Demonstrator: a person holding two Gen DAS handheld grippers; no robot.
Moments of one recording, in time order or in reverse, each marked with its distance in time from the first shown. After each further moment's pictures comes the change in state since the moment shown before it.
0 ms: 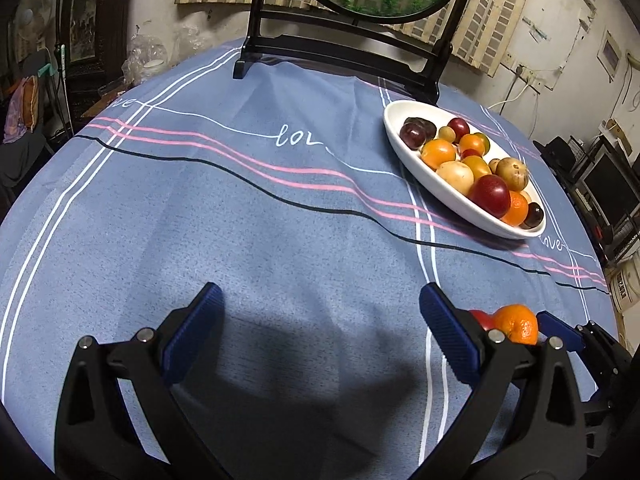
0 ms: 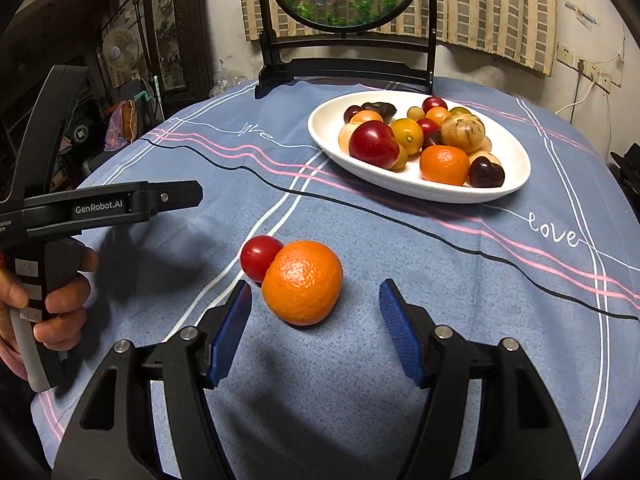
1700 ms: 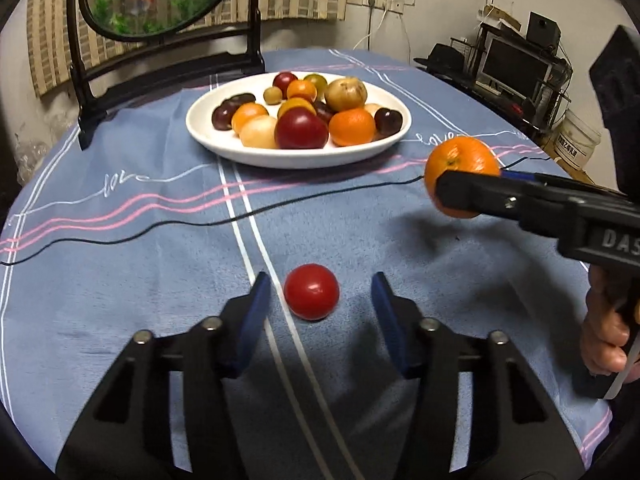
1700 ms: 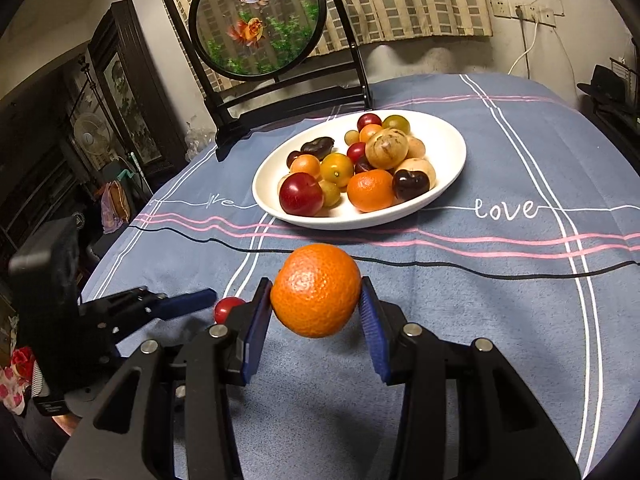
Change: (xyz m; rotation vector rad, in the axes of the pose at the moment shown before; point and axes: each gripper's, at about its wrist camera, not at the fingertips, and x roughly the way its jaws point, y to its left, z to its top) left arm 0.003 -0.096 -0.037 0.479 0.035 -0.231; right arm -0.034 -0.055 0.009 0.283 -0.103 0.035
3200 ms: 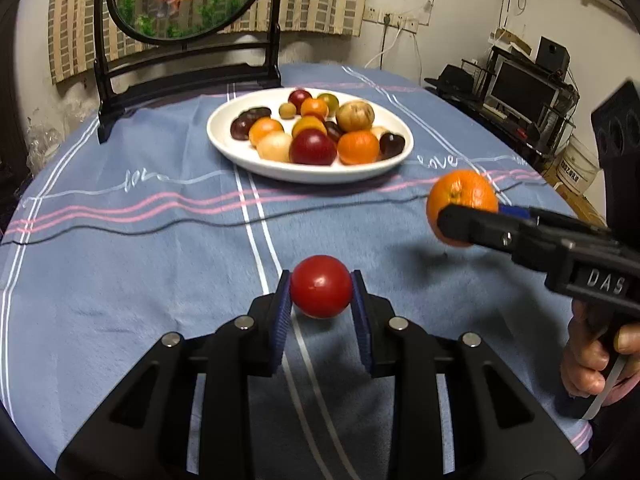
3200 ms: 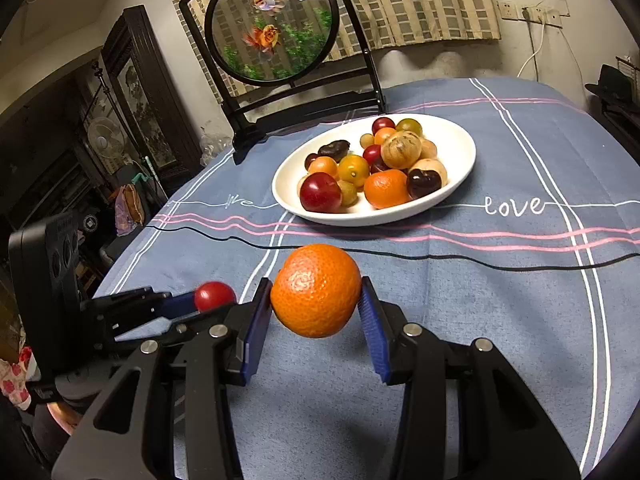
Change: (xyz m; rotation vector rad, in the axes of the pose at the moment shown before) left arm -0.027 0.005 0.003 -0.073 -0.053 0.003; right arm -0.012 0.003 -0.006 -0.002 -0.022 0.055
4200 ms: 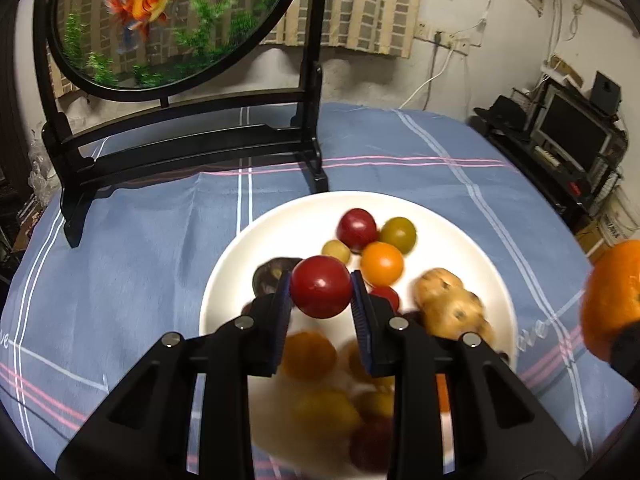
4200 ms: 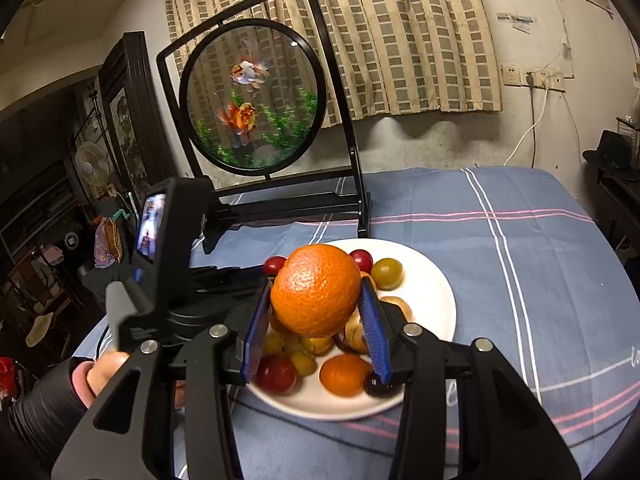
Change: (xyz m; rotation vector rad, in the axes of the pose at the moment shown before) left arm 0.135 0.044 0.187 -0.057 -0.002 0.109; right arm 0.025 -0.021 0.129 -0.074 -0.172 -0.069
